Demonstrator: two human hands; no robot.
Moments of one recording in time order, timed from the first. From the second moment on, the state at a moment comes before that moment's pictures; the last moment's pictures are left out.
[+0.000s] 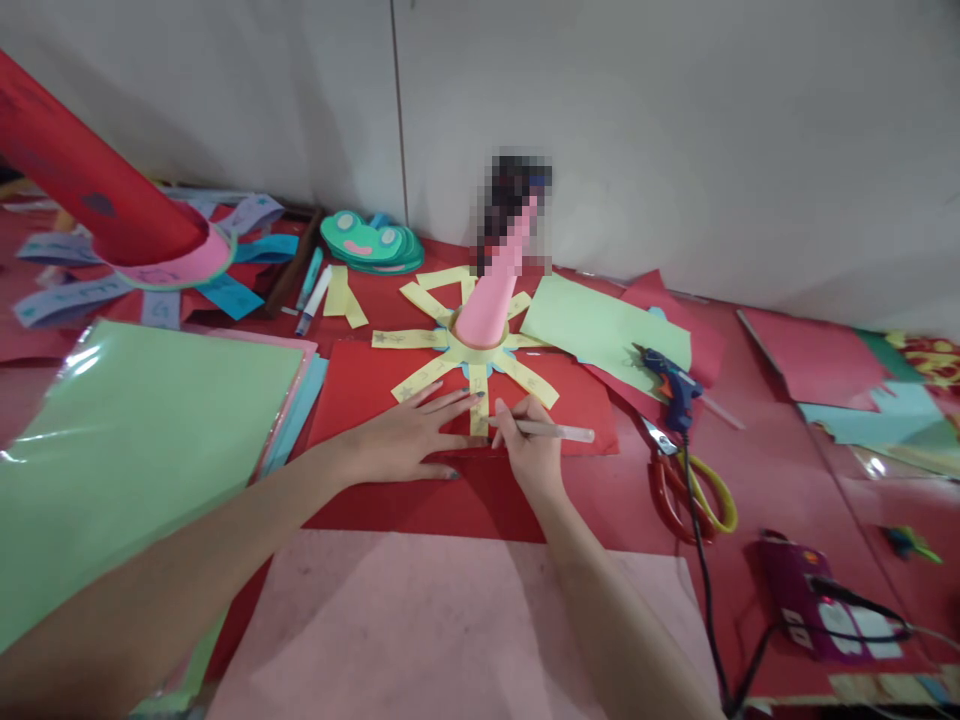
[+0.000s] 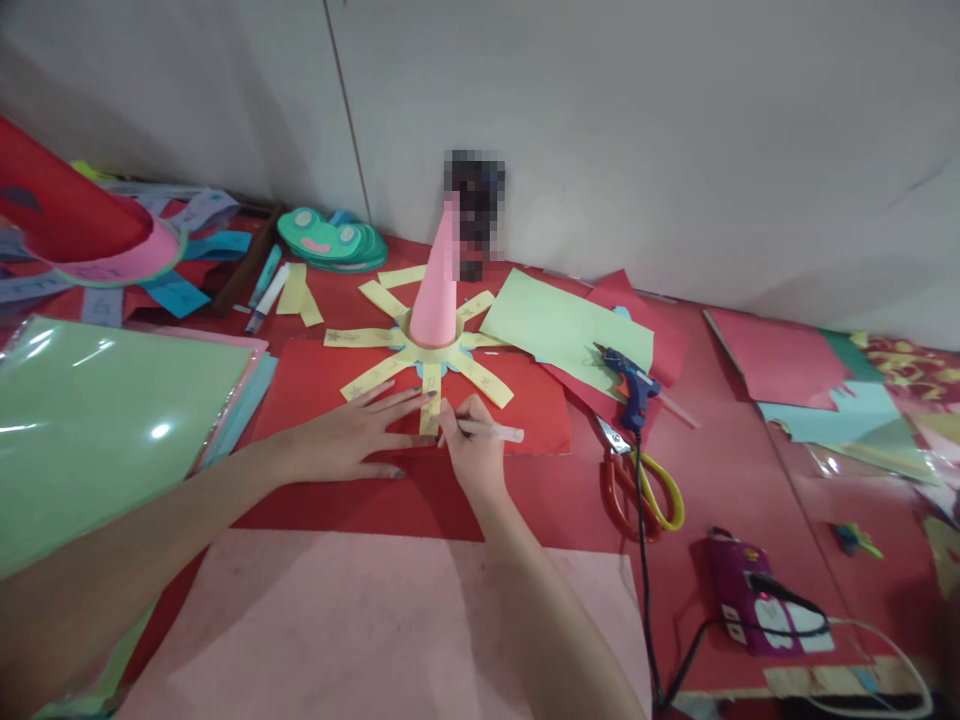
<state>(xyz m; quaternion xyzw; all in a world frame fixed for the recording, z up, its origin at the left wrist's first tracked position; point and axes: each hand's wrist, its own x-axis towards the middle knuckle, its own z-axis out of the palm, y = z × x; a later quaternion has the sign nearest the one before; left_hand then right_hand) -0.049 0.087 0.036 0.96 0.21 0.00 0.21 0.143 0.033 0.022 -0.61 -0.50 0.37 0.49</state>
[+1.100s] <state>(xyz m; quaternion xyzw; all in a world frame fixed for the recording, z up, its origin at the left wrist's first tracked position) -0.049 0.087 0.037 0.95 0.21 0.00 0.22 0.145 0.032 0.018 -0.61 -0.51 0.39 0.46</state>
